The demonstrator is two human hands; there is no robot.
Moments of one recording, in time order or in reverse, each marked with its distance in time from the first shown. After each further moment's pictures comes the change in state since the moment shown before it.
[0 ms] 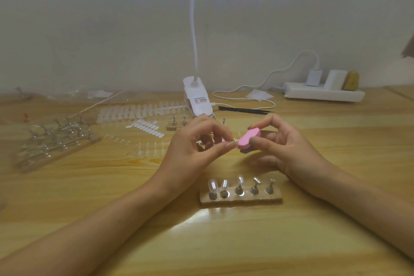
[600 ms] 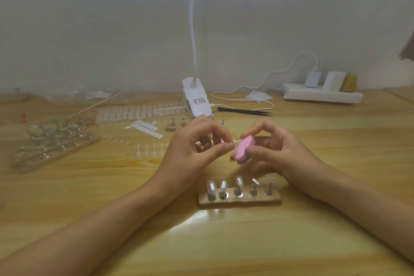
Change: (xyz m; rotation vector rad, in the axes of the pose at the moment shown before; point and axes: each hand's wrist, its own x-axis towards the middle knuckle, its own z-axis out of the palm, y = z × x) left_hand 0.001 0.001 0.000 0.006 -0.004 0.004; right_hand 0.000 0.000 0.001 -0.025 -0.048 0.013
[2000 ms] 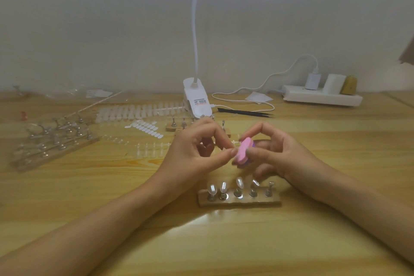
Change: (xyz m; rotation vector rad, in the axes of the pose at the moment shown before) left_hand -0.001 0.000 0.000 -0.048 -0.049 0.023; right_hand -0.002 -0.004 0.000 -0.017 -0.024 0.057
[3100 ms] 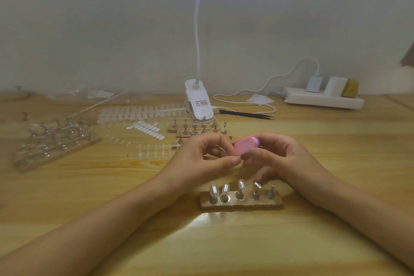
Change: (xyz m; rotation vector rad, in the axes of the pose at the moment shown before) left_hand -0.001 0.000 0.000 -0.091 -0.103 -0.311; right_hand -0.004 0.002 0.002 -0.152 0.046 -0.036
